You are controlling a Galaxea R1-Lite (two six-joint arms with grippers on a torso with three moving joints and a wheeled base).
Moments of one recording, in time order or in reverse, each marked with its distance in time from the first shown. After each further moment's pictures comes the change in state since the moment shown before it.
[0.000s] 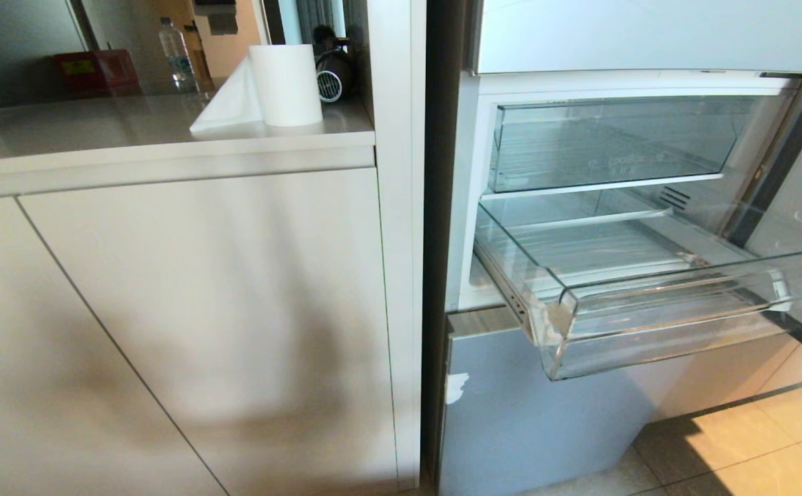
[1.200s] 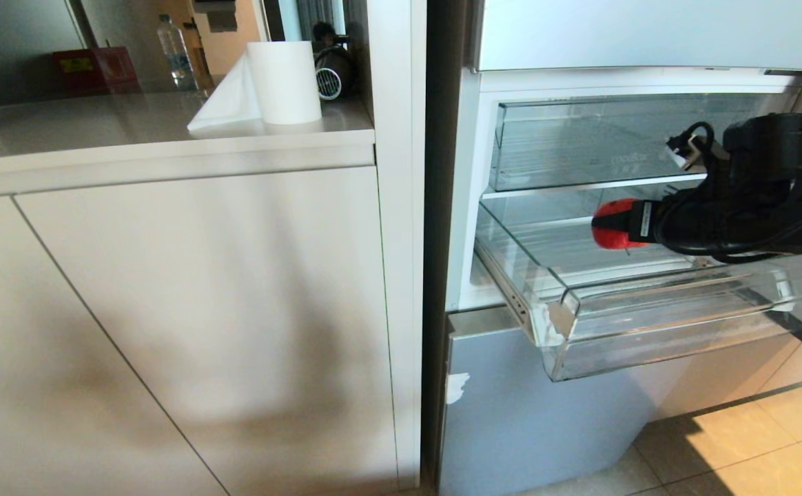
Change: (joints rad) left arm 0.000 0.000 0.000 0.000 0.000 0.000; right arm 0.028 1.250 -0.938 0.028 0.047 0.146
